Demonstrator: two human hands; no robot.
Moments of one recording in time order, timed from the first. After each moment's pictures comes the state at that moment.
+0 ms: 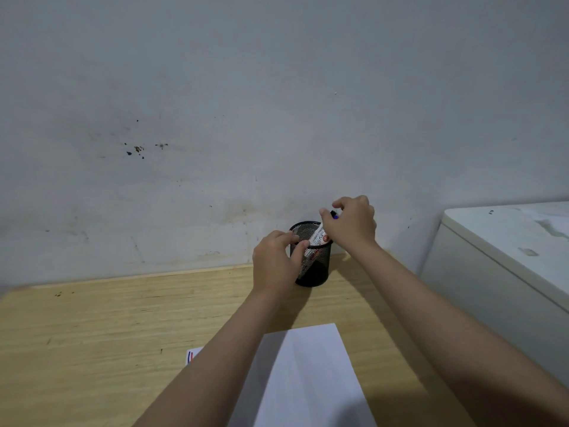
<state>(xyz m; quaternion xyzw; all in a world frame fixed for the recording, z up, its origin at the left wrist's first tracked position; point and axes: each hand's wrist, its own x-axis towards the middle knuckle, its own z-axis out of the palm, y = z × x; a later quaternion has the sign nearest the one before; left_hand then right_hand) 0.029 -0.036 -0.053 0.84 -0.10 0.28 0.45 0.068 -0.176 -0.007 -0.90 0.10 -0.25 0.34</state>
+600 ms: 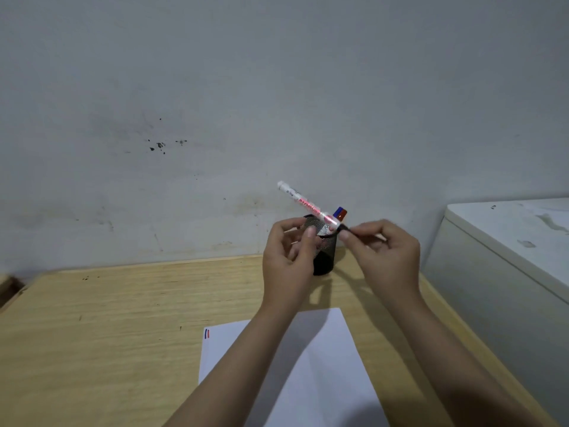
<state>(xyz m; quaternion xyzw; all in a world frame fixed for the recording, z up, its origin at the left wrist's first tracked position) -0.065 -0.041 -0.014 0.61 -0.08 0.19 0.77 -0.065 -0.168 -0.008 -0.68 -0.05 -0.35 0.64</state>
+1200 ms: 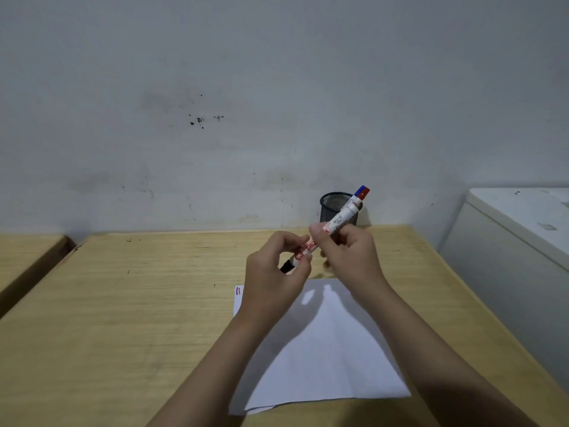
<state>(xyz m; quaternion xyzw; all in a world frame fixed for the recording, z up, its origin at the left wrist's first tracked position) -0.128 0.025 -0.036 0.77 -0.13 0.29 0.56 -0.098 -0.100 -0.022 -0.73 -0.07 -0.15 0.67</state>
